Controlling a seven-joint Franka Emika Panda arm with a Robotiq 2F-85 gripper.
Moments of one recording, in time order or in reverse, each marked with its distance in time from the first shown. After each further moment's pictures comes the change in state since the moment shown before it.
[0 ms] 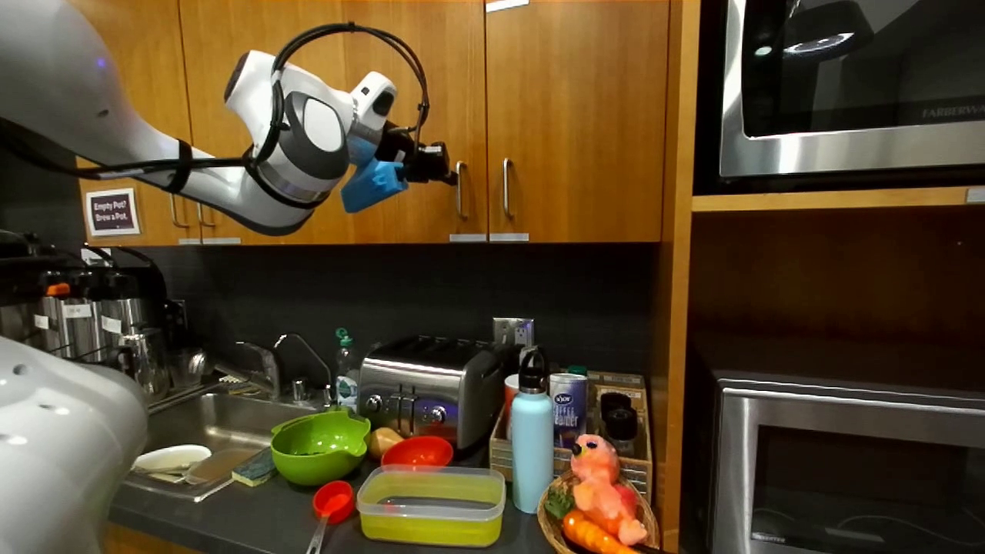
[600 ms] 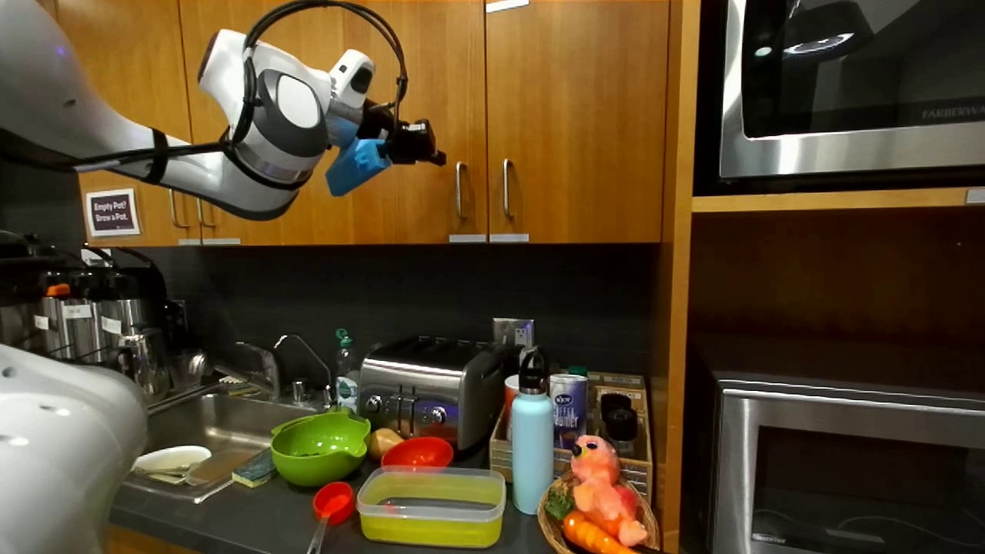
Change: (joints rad) arm 0.006 -0.077 0.001 0.027 0.000 -0.062 0.000
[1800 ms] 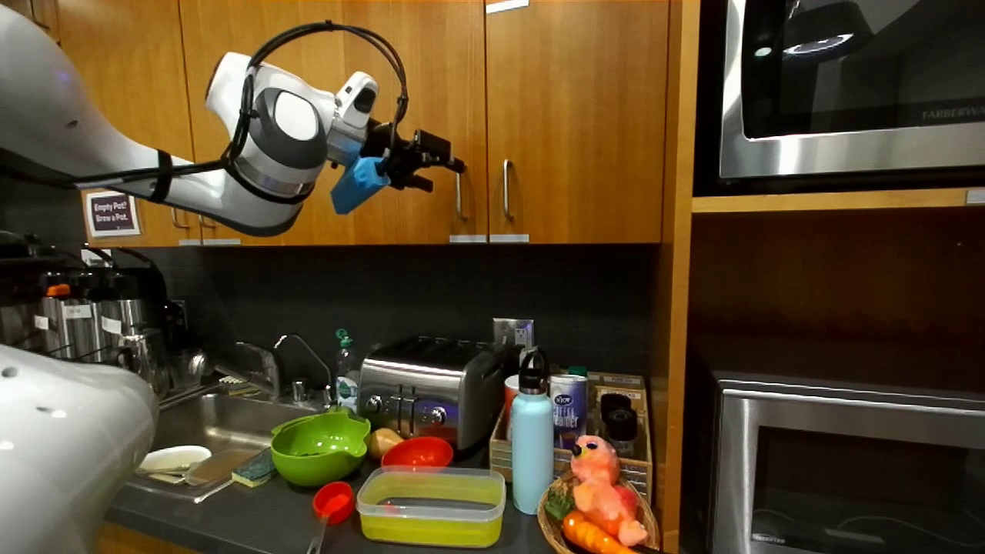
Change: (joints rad) arm -0.089 -0.039 0.078 -0.031 0.000 -0.060 0.051
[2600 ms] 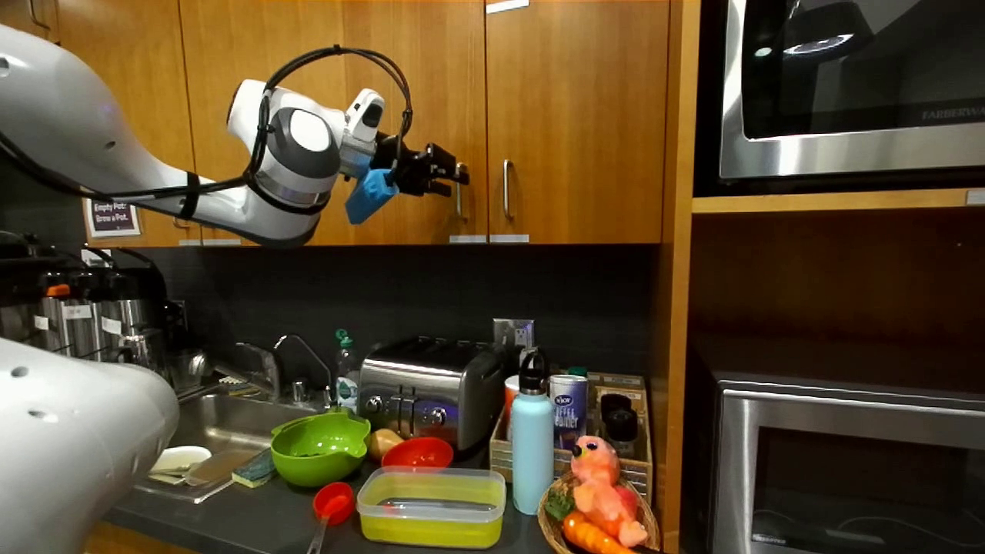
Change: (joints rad) arm -0.172 0.000 0.148 0.051 0.000 0.040 0.061
